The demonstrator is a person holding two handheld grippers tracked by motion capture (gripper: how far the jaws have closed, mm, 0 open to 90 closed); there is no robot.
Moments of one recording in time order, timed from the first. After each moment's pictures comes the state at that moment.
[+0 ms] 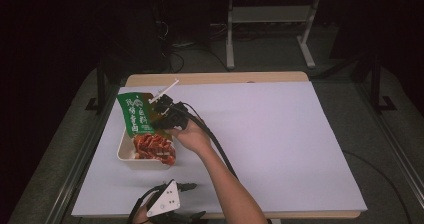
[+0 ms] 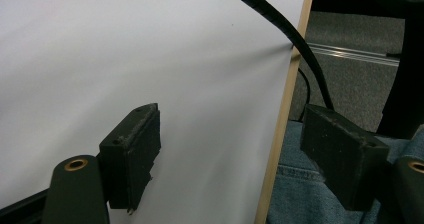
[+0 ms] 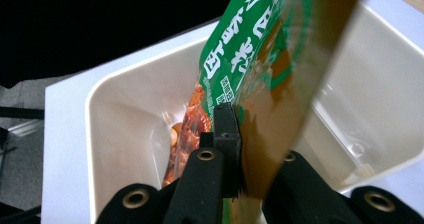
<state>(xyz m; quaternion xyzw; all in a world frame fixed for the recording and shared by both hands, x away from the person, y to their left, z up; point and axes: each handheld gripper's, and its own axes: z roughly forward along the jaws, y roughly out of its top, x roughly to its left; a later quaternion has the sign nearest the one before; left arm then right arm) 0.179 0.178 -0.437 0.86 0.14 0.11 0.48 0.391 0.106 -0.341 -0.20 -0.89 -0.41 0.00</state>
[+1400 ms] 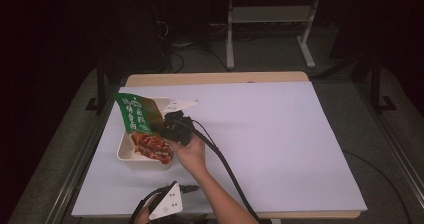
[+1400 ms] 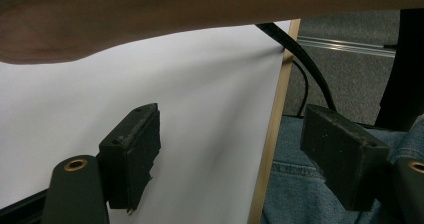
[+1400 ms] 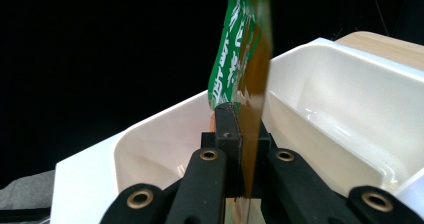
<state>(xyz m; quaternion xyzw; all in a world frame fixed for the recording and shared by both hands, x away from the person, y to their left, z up) 0.176 0.174 -0.438 0.86 0.12 0.11 0.47 0.352 0.087 -0.367 -0.27 -0.79 -0.56 -0.02</state>
